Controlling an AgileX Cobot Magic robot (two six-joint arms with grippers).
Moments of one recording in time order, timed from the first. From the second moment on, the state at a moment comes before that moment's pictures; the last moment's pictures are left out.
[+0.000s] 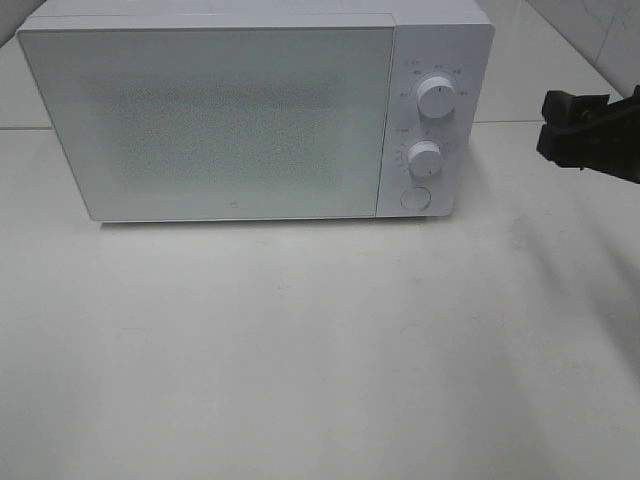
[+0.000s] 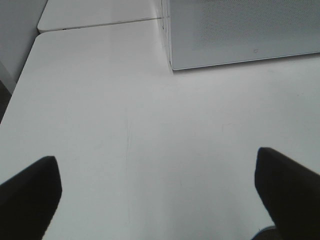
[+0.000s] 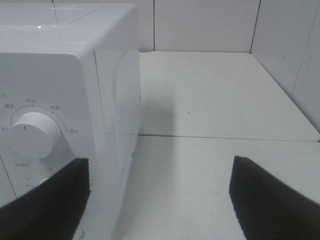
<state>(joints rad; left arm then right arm) 0.05 0.00 -0.52 -0.14 1.09 0.20 0.23 1.36 -0.36 0.28 -0.87 -0.19</state>
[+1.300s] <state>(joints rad) 0.05 0.00 -0.52 -0.14 1.09 0.20 0.74 1.72 -0.43 0.83 -1.21 -0.40</state>
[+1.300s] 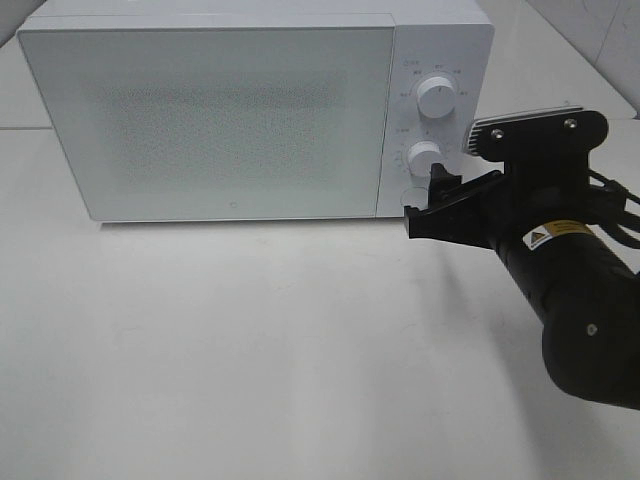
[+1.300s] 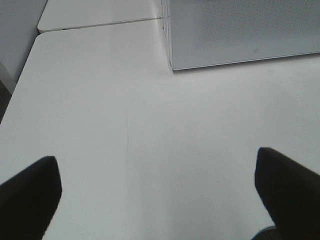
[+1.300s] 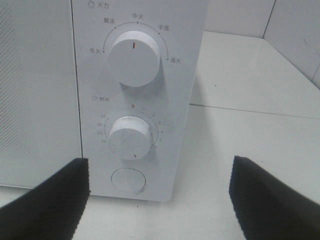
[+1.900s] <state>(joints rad) 0.05 0.00 -0.52 -0.14 1.09 0.20 0.72 1.91 -0.63 0.82 -1.21 -0.34</state>
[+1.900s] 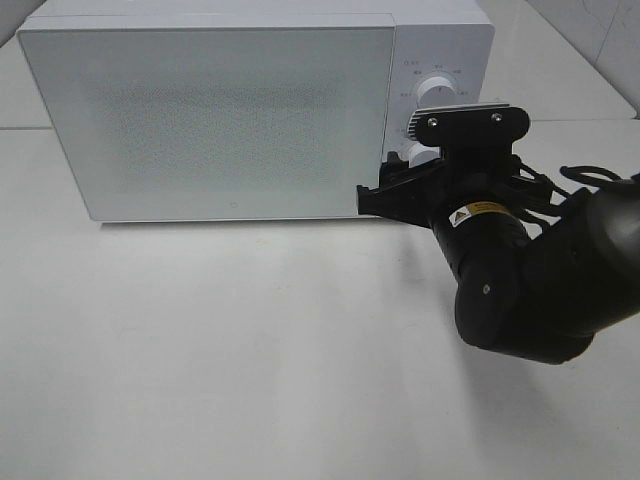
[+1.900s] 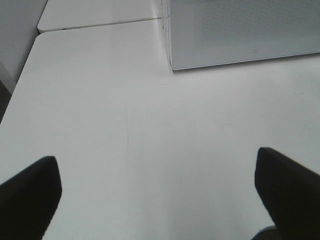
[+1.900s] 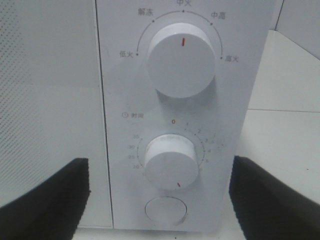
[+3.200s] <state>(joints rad) 0.05 0.00 -0.52 -0.14 1.09 0.20 0.61 2.08 -0.79 0.75 -1.20 -0.28</state>
